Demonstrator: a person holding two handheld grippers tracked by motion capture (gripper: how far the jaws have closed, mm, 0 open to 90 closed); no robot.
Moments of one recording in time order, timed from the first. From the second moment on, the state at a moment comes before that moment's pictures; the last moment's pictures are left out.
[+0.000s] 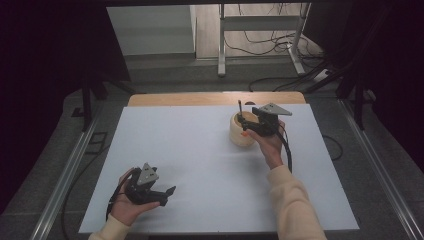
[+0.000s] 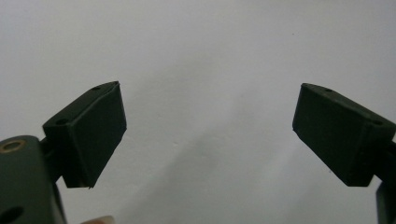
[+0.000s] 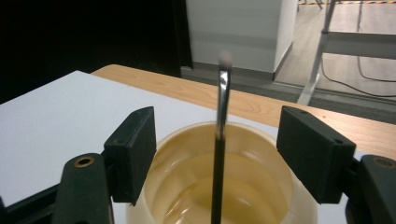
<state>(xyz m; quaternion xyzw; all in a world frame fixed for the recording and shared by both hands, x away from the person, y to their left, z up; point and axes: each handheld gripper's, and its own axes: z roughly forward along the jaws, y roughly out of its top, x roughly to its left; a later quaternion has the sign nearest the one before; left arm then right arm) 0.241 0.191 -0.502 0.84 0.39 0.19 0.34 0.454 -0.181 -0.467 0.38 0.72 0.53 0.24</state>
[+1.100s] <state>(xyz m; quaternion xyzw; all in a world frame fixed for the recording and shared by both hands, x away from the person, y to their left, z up) 0.243 0.194 -0.502 0.83 0.40 0.19 0.34 0.439 -0.181 -0.460 0.35 0.76 0.51 0.21</state>
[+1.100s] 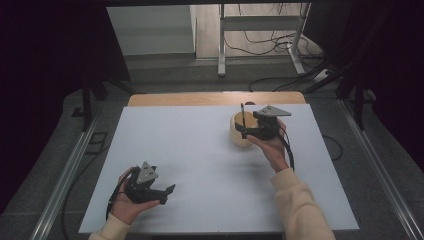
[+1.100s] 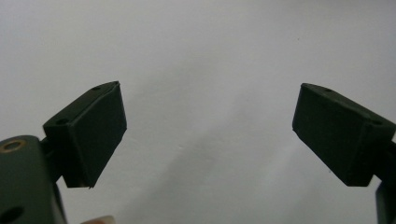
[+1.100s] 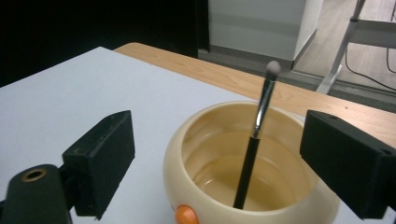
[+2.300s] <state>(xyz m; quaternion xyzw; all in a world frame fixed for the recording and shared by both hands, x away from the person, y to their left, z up) 0.245 0.202 -0.505 0.83 0.40 0.20 0.34 0.346 -0.220 -0.458 0.31 0.80 0.48 0.20</state>
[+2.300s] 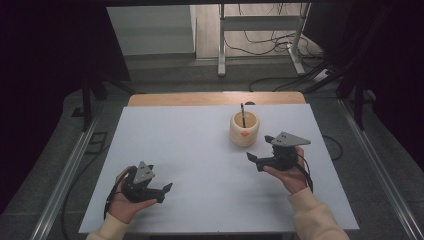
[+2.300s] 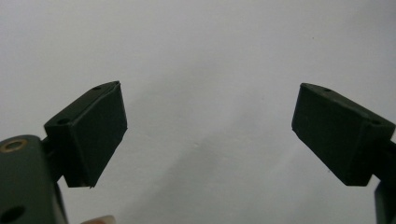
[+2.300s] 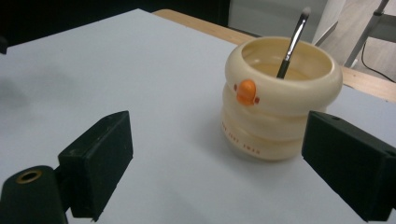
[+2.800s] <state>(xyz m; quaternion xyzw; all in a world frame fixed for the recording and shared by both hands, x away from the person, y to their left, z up) 0.246 0.204 -0.506 0.82 0.40 0.21 0.35 0.312 -0.265 -0.478 0.33 0.81 0.45 0.19</state>
